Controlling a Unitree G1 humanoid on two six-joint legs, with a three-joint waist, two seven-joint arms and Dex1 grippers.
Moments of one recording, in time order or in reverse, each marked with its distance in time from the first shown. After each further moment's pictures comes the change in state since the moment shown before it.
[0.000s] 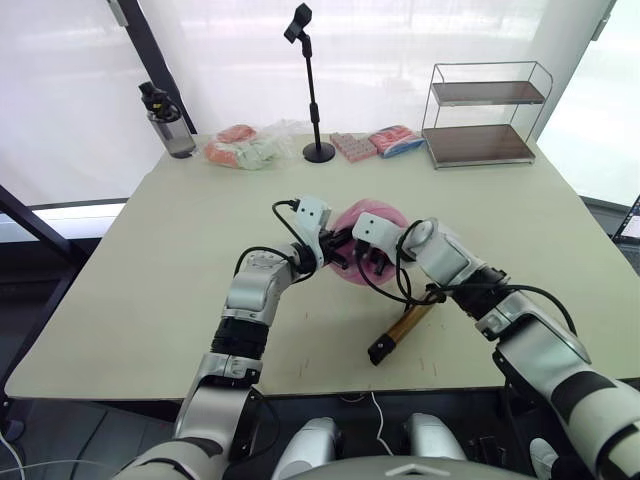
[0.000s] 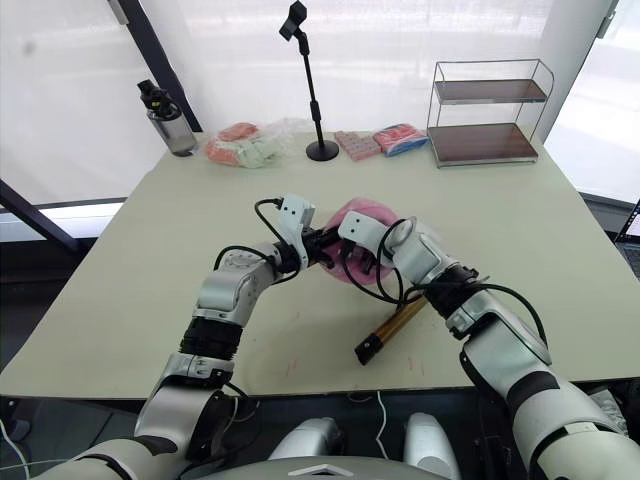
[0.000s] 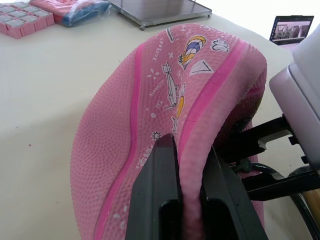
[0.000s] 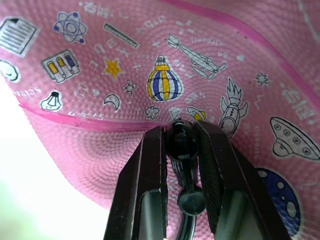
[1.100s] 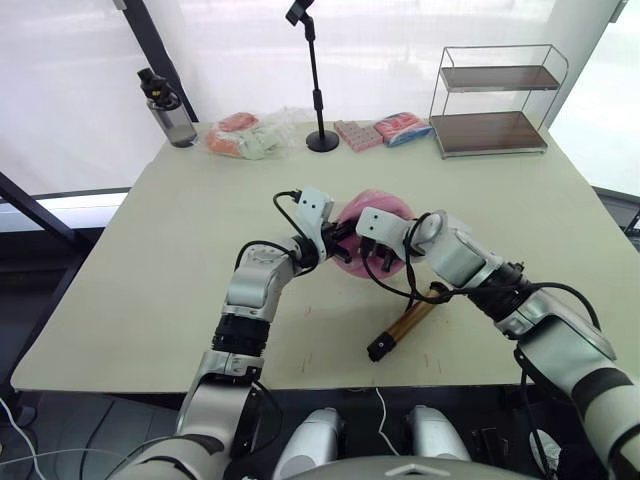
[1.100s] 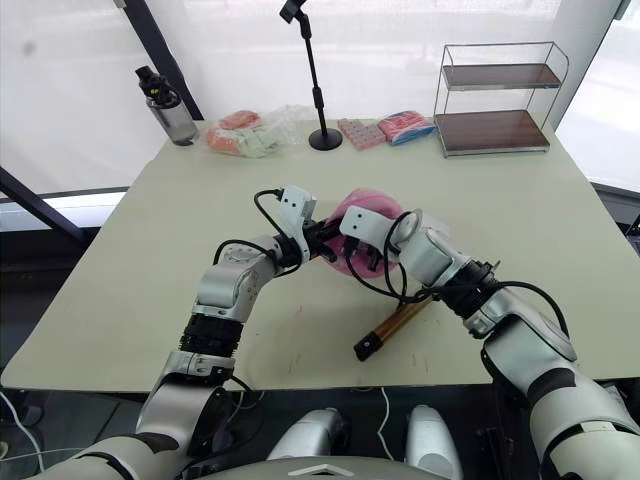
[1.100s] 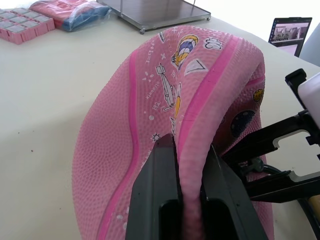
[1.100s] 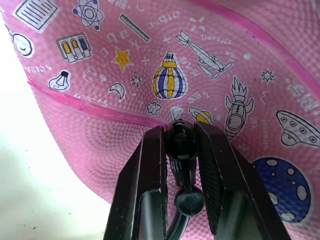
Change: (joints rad) left arm -0.009 -0.005 -0.001 -0.031 -0.002 0.001 -0.004; right arm -0.023 -0.117 0.116 -0.204 0.028 0.098 0.005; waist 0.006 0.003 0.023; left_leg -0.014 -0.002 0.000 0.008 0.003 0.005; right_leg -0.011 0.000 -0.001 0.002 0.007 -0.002
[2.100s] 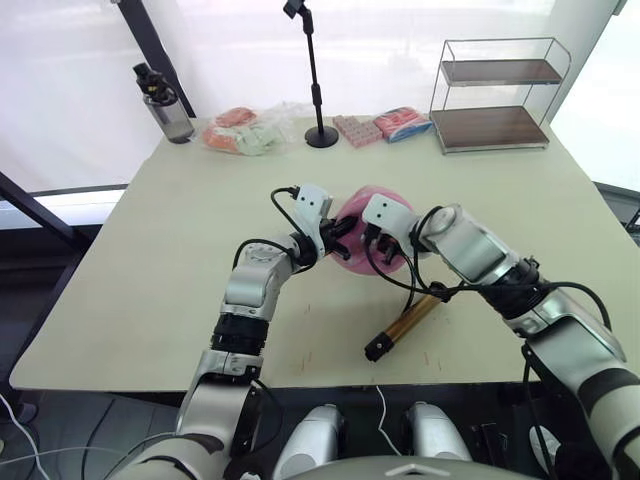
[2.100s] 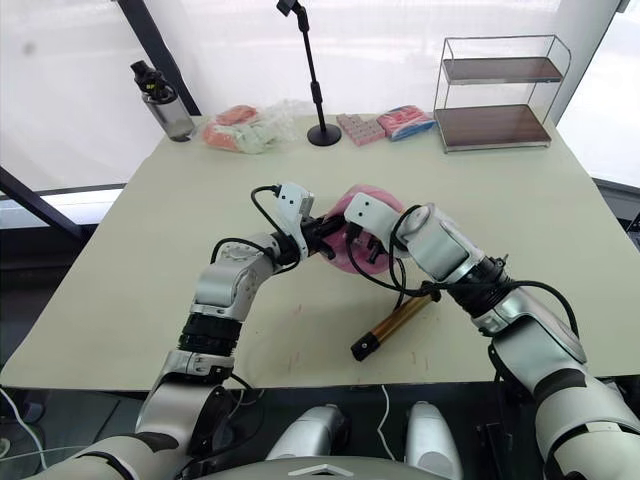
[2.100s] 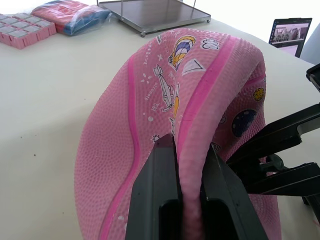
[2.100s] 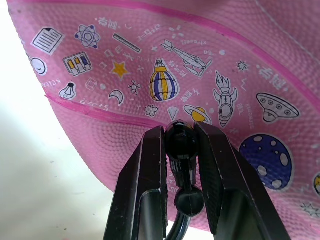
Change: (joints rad) left arm -0.009 0.001 0.010 -0.010 0.006 -0.007 -0.004; right arm -0.016 -0.033 -0.060 -0.118 0.137 0.147 -0.056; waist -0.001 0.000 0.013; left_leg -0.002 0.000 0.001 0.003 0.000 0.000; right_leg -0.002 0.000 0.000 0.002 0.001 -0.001
